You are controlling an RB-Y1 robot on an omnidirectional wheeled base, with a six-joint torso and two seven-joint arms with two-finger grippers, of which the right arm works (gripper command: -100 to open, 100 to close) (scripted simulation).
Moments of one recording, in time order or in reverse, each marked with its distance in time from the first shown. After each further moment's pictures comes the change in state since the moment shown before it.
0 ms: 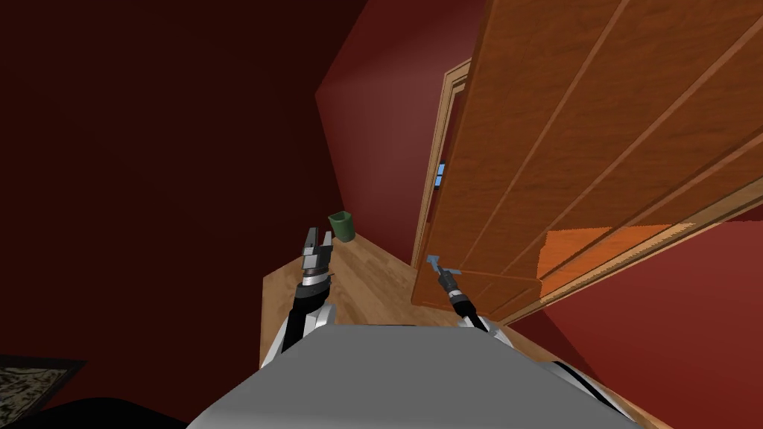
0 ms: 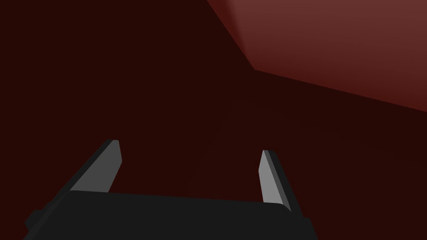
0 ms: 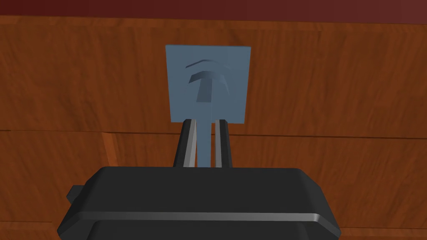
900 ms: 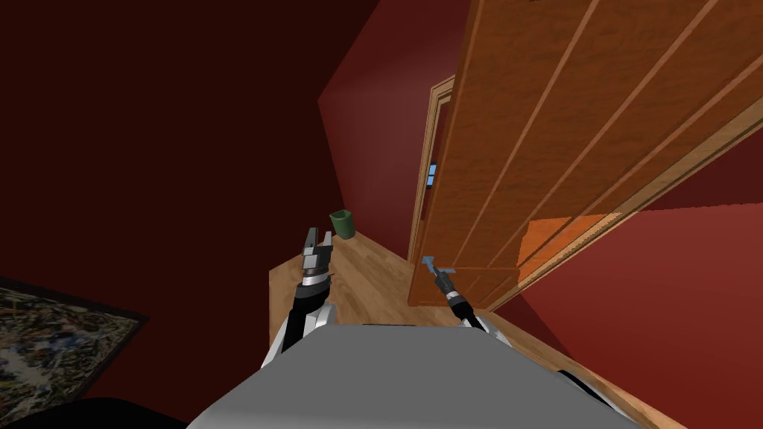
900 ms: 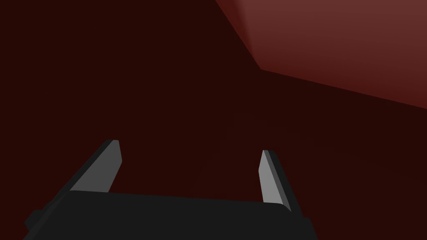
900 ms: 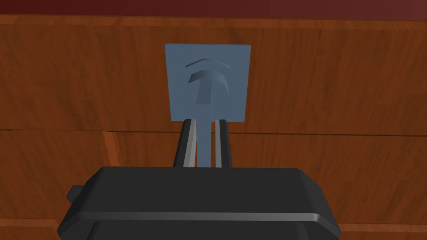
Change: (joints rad) arm 0.048 -0.013 0.090 -0.094 0.008 0.012 -0.025
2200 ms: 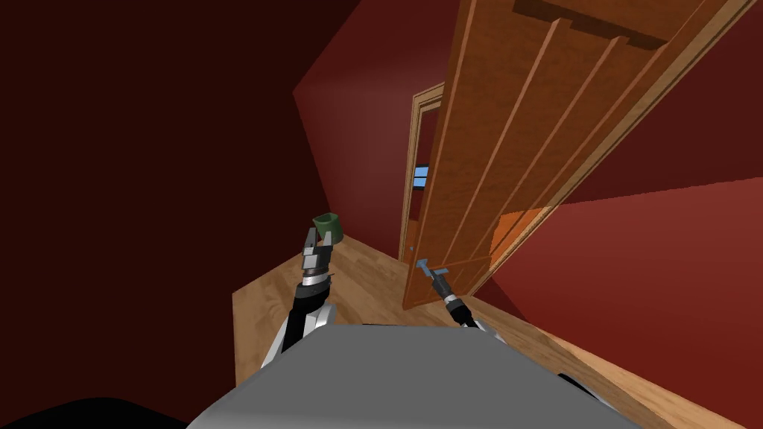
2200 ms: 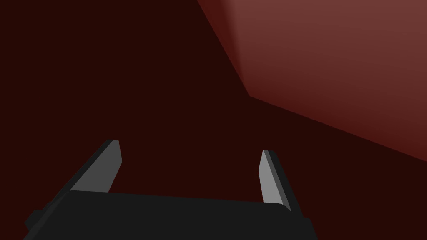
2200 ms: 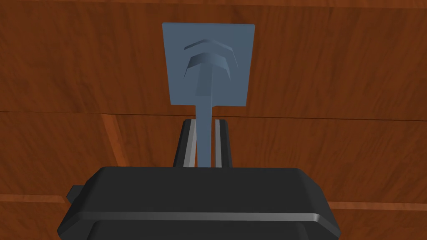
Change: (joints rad) arm 0.021 0.005 0.055 -0.006 0.024 -0.032 -0.020
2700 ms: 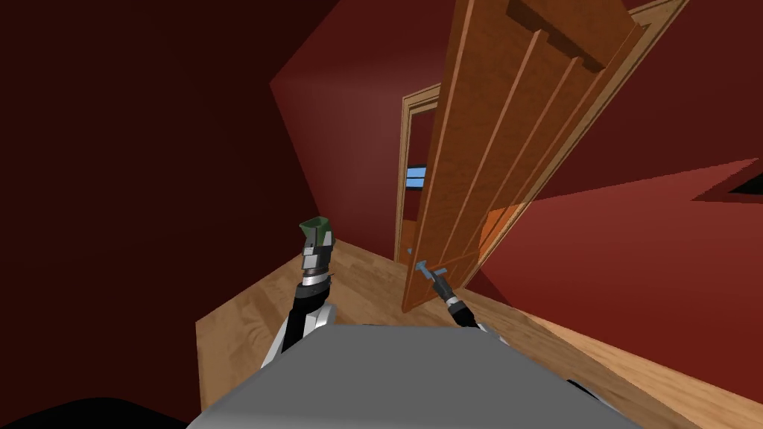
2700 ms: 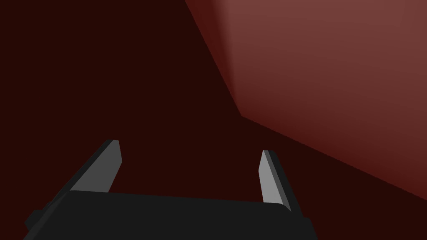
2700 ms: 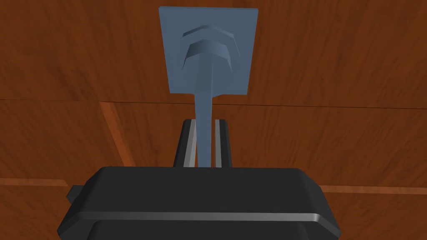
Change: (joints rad) arm 0.023 -0.016 0.013 -0.017 0.012 -0.011 -0.016
